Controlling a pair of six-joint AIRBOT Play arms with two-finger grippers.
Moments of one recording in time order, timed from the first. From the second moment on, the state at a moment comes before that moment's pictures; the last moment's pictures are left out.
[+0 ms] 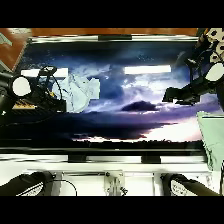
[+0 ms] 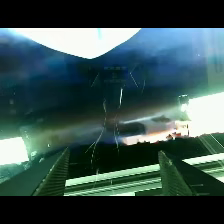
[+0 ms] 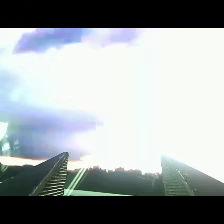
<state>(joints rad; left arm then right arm) -0.33 -1.17 1.29 1.59 -1.43 -1.65 -0.04 -1.26 1.35 -1.36 1.43 1.54</state>
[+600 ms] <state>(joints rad) -0.33 -1.17 1.29 1.59 -1.43 -1.65 -0.04 -1.26 1.35 -1.35 1.41 1.54</state>
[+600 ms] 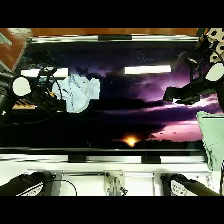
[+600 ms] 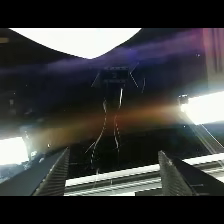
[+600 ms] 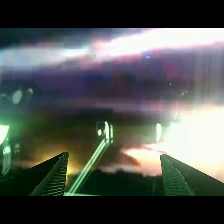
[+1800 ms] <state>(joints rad) -0.20 -1.50 1.47 1.53 -1.12 -1.70 -0.04 -1.26 1.35 -1.33 1.44 1.50</state>
